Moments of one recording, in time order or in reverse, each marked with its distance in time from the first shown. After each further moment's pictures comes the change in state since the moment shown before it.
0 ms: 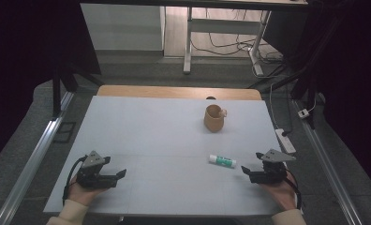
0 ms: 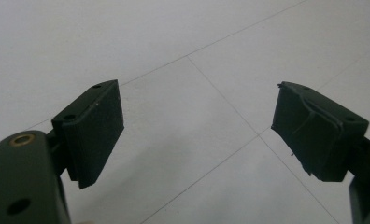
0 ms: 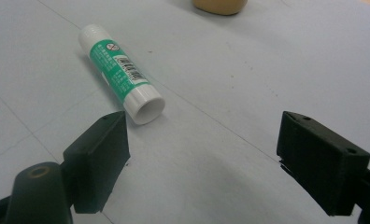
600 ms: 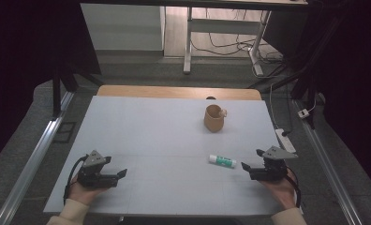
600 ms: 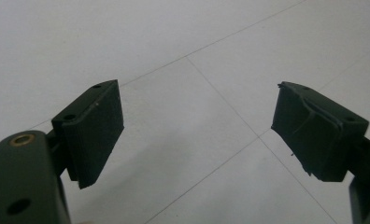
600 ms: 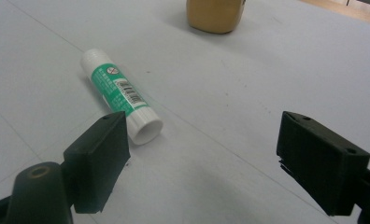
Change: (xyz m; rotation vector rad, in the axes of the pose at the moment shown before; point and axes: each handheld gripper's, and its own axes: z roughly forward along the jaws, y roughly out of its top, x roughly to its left) left arm 0.000 0.001 0.002 0.005 -0.003 0.000; right arm -0.001 0.011 -0.003 -0.039 -0.003 0.022
